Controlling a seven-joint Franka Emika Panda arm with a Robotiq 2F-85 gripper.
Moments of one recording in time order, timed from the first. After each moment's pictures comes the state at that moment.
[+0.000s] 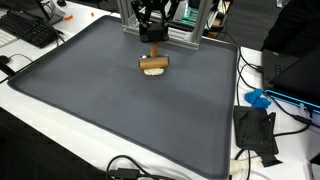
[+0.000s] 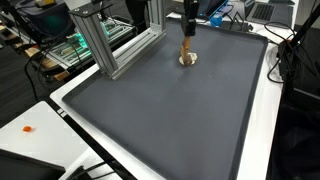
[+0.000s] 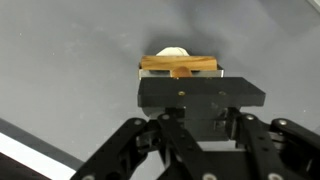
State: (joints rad) arm 0.10 0.06 0.12 -2.20 -0.05 2.32 -0.45
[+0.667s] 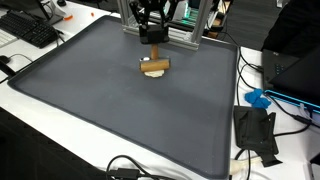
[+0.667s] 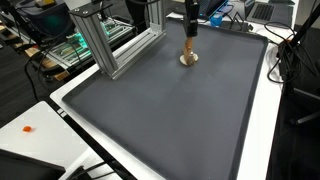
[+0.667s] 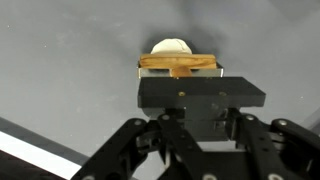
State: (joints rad) arm 0.08 0.06 0.12 -2.22 0.04 2.38 -0.51
